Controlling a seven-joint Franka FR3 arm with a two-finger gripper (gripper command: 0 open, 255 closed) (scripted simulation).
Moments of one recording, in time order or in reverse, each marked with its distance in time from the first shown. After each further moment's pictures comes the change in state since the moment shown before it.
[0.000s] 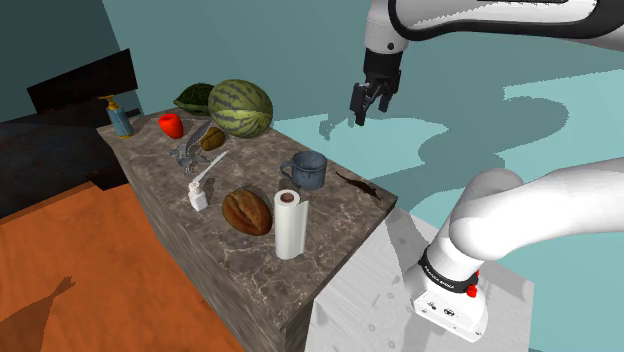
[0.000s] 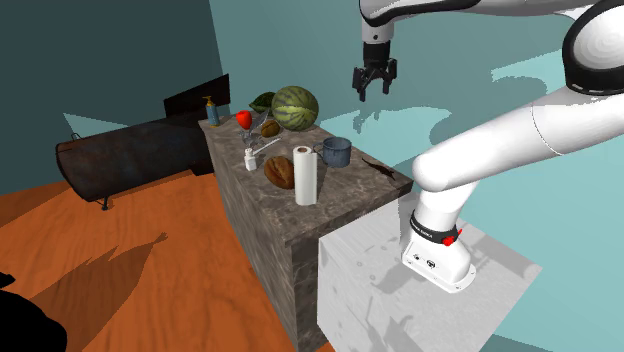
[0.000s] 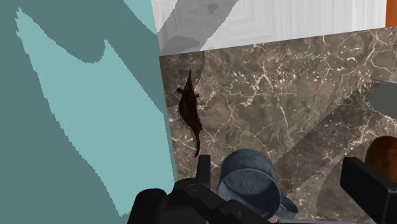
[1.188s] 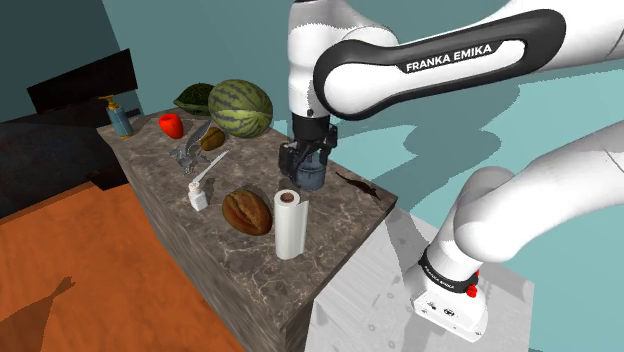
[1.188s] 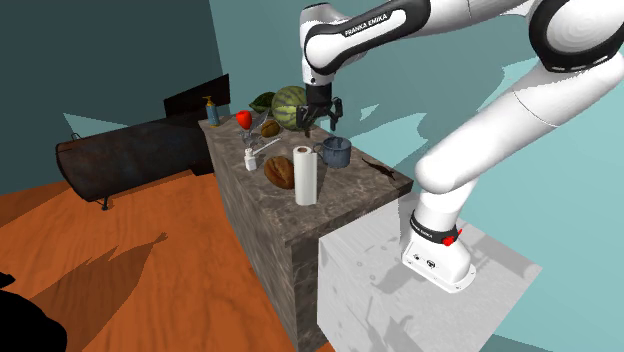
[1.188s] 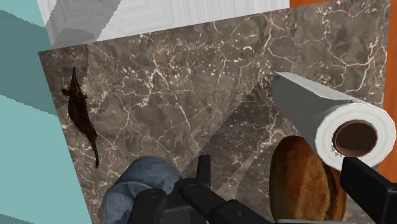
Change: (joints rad) arm 0.108 0.246 0.290 -0.054 0.197 0.306 0.353
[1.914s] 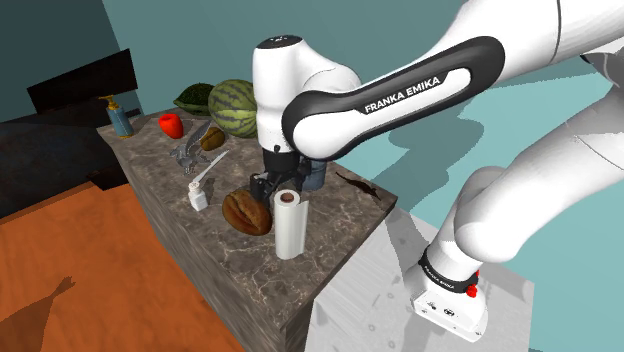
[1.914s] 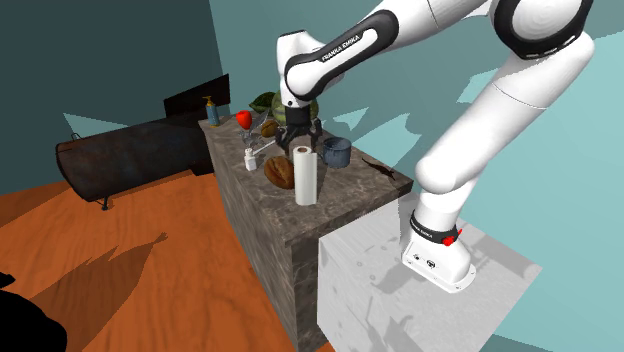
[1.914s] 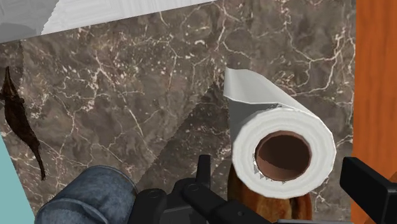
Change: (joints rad) arm 0.012 0.191 0.116 0.022 0.006 0.180 0.141
